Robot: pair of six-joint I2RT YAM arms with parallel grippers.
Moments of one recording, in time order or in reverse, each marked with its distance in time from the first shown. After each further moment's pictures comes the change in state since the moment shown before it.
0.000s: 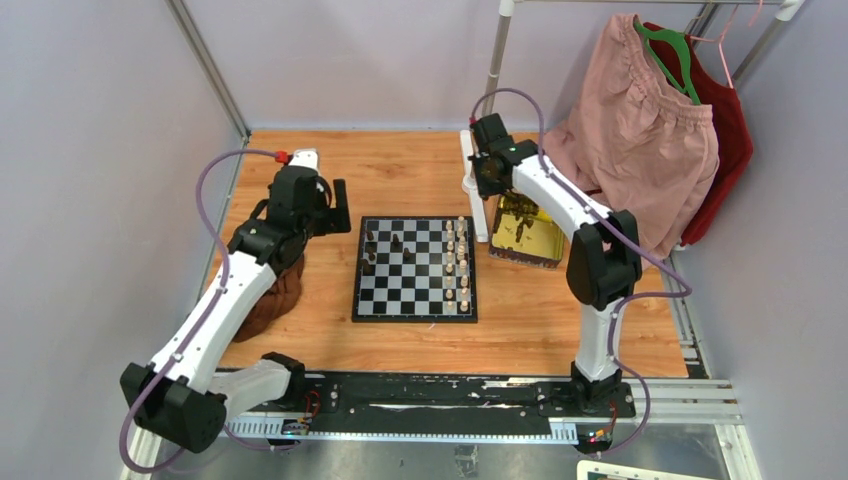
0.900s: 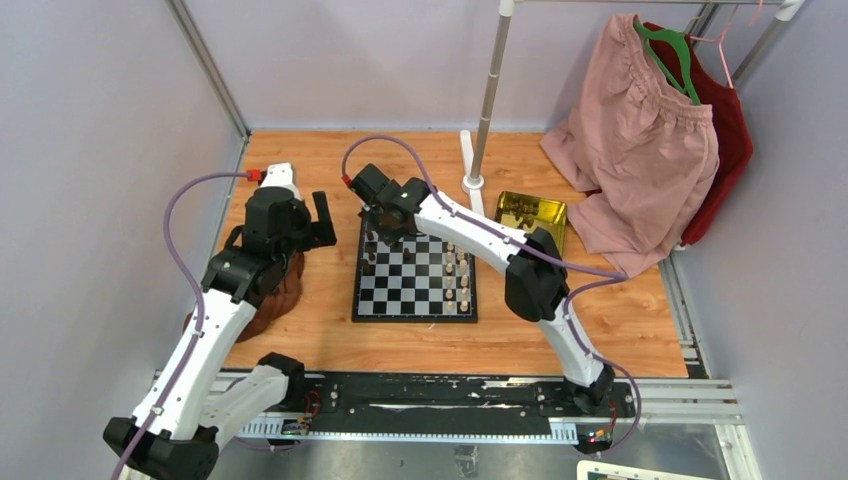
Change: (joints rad) left arm 0.039 -0.234 -0.077 -0.064 -0.006 -0.032; right arm 0.515 0.252 0.369 -0.151 -0.005 -0.037
